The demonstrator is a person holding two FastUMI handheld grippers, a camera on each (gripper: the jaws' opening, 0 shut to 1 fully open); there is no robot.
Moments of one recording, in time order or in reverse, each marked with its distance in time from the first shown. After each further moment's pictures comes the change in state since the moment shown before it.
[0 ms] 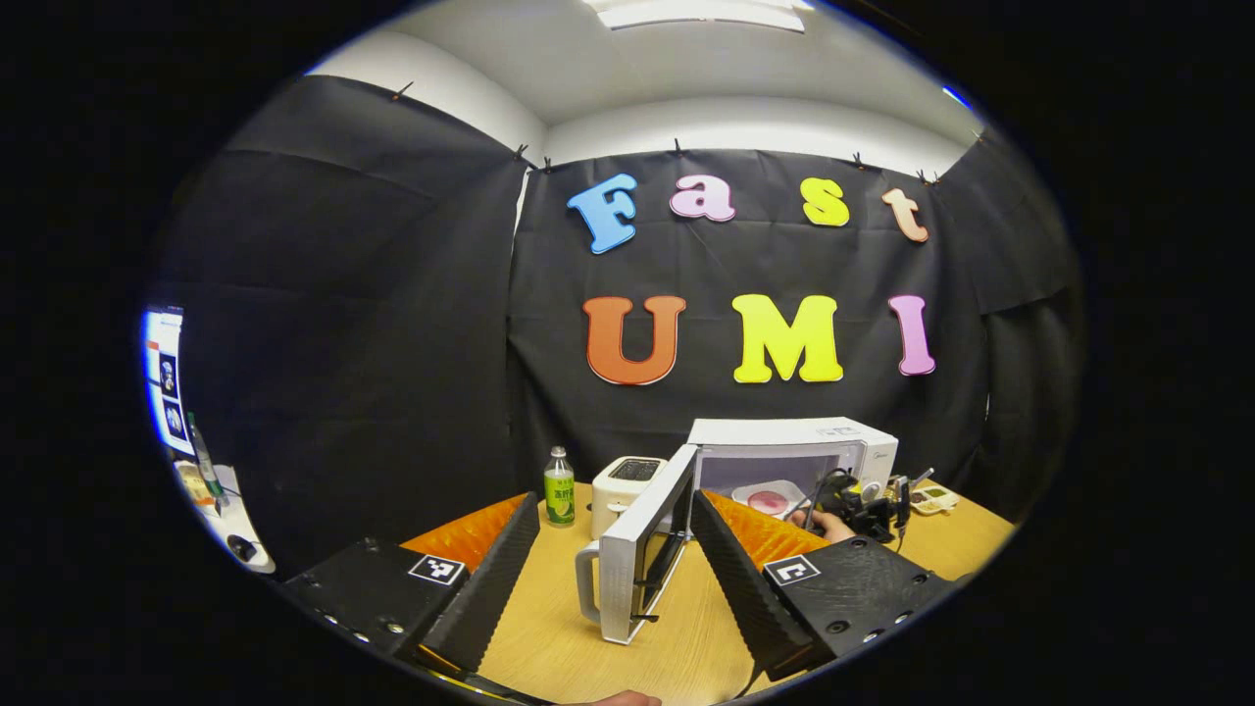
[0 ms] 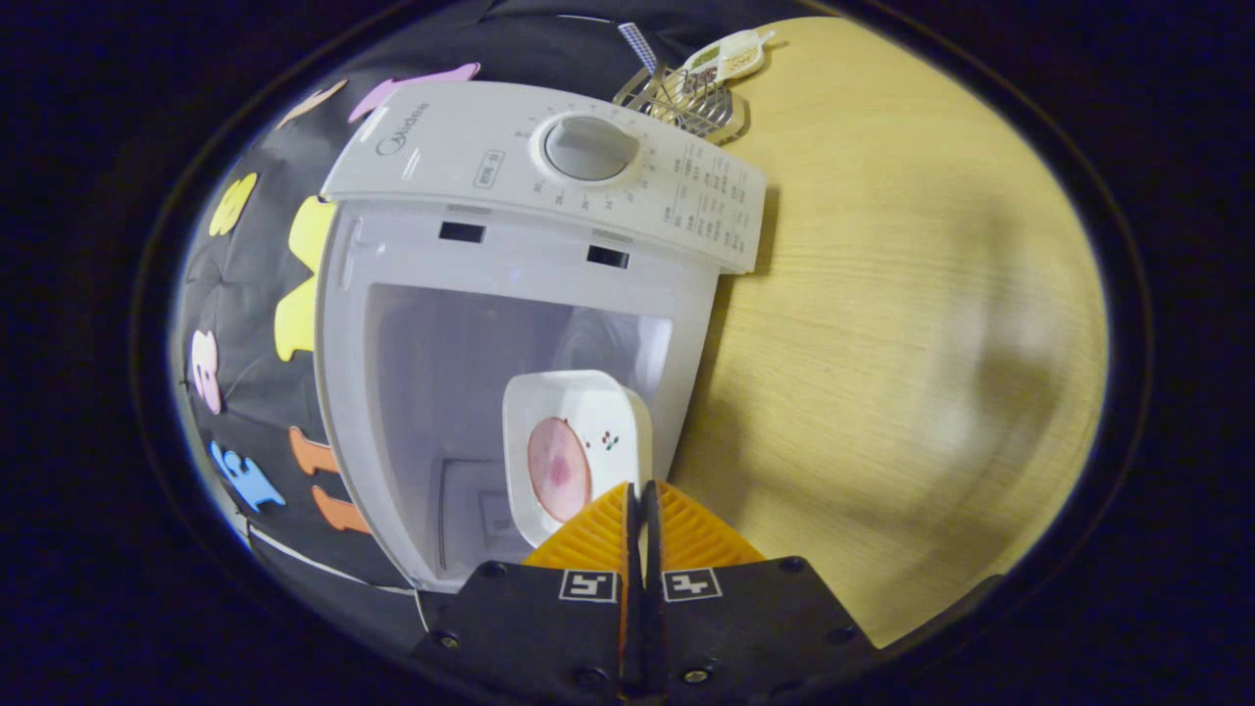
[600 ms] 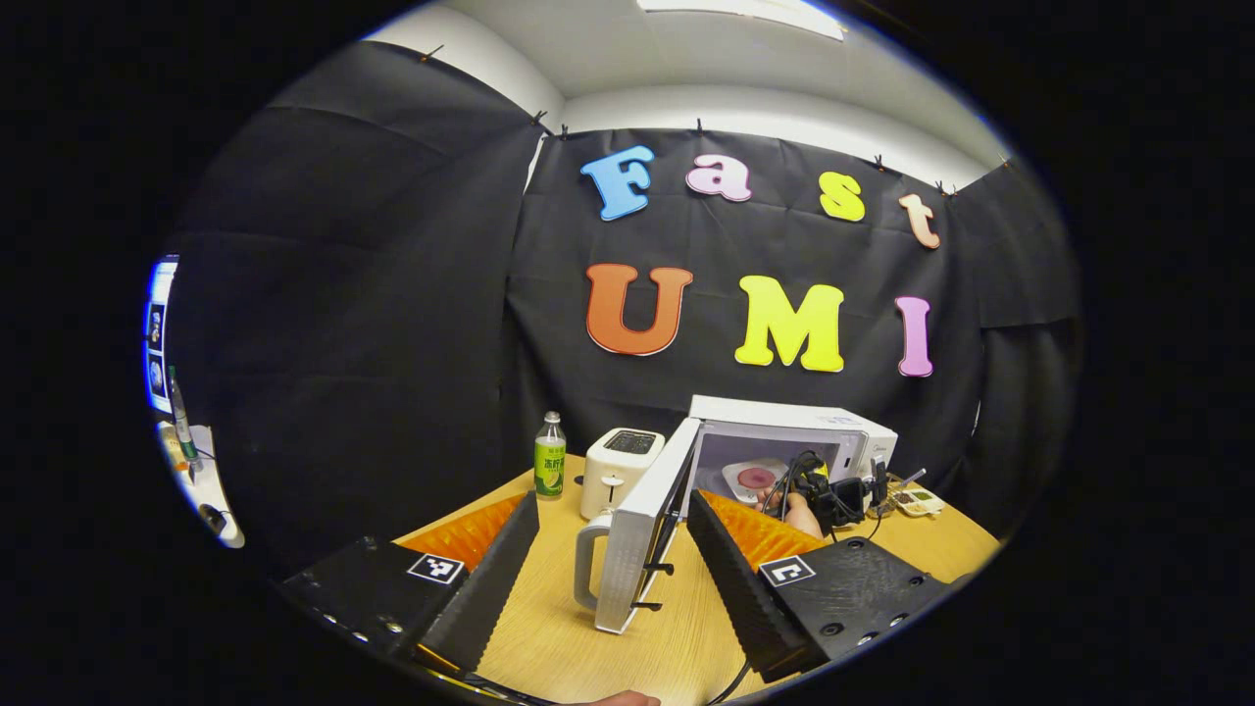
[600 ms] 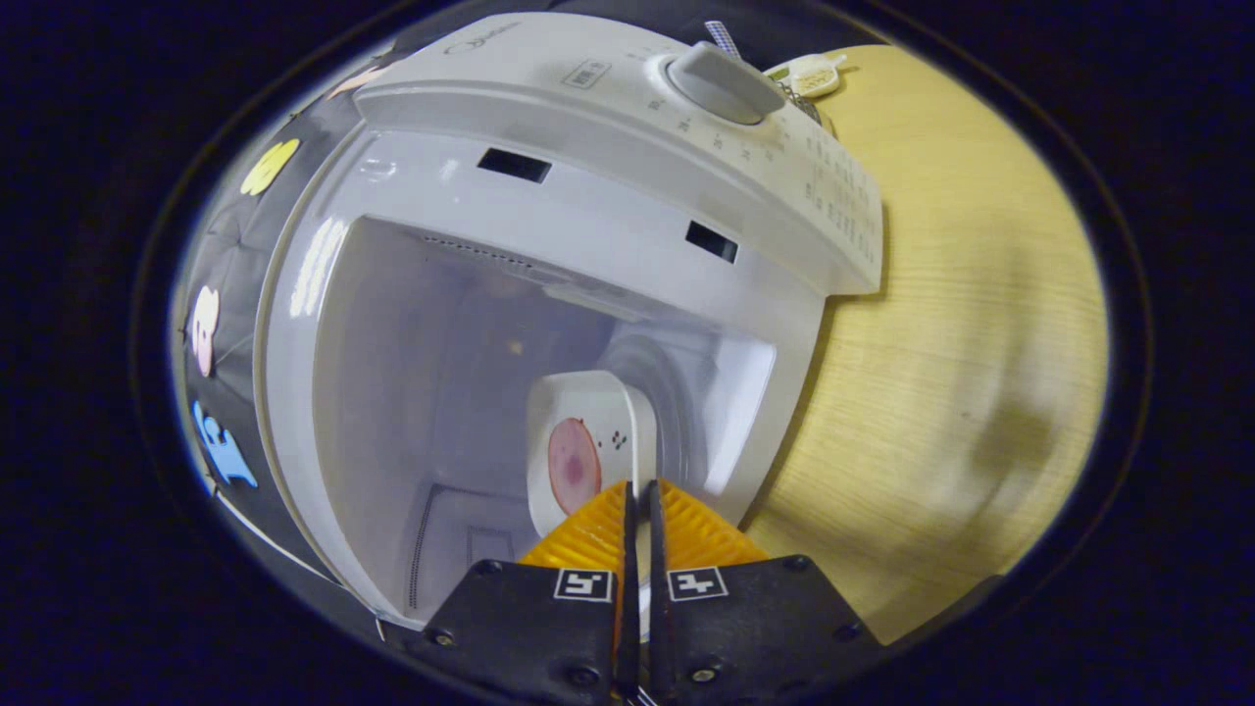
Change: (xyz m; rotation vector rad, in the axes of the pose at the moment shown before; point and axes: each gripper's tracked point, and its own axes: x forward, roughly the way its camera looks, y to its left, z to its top) left arm 0.015 0.019 -0.035 -0.069 0.076 -0.018; right arm 0.056 0.031 0.014 -0.154 -0.144 0.057
